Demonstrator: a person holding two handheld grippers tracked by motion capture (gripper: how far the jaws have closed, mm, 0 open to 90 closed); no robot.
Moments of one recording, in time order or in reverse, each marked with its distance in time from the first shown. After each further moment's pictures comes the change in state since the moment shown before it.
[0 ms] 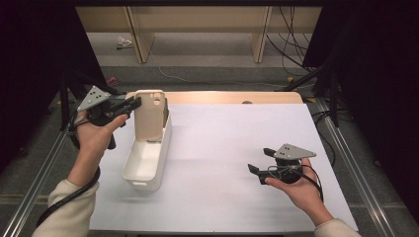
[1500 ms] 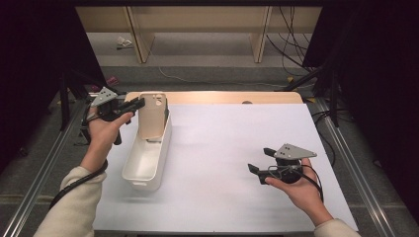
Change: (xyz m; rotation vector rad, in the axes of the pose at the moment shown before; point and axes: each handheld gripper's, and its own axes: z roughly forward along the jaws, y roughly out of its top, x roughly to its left) left arm 0.036 -0.034 0.041 0.050 0.004 -0.042; right arm 0.001 0.000 0.000 -0.010 -0.003 0.008
